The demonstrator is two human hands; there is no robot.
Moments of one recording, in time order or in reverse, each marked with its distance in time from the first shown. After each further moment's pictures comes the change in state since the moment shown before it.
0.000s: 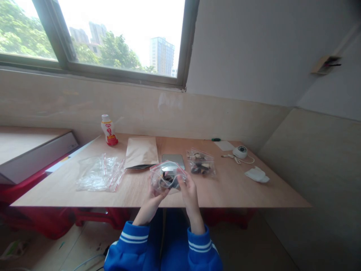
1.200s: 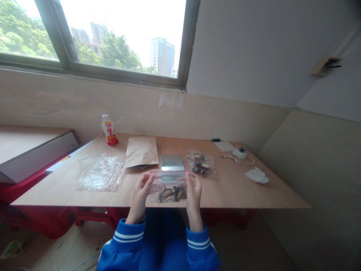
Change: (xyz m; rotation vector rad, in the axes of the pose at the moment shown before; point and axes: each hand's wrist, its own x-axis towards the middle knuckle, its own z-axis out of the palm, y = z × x) left_hand 0.006 0.032 -0.010 0.142 0.196 -0.014; right_hand 0.005 0.007 -0.008 0.051 0.283 0.074
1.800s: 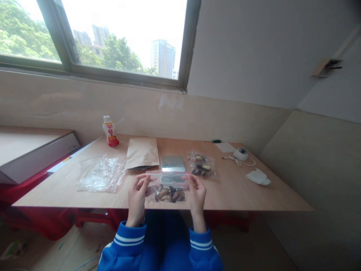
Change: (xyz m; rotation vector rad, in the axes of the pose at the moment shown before) left_hand 0.000 -0.001 -0.004 -0.012 0.172 0.098; right_hand 0.002 0.000 -0.012 -0.066 -0.047 -0.055
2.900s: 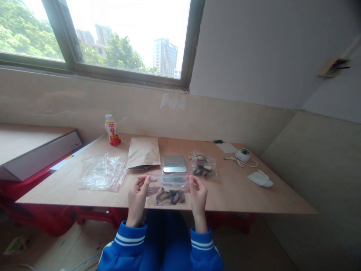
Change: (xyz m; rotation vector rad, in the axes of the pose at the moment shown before) left_hand -0.002 0.001 -0.008 0.116 -0.002 0.005; right_hand 0.000 0.003 -0.002 -0.073 -0.026 -0.022
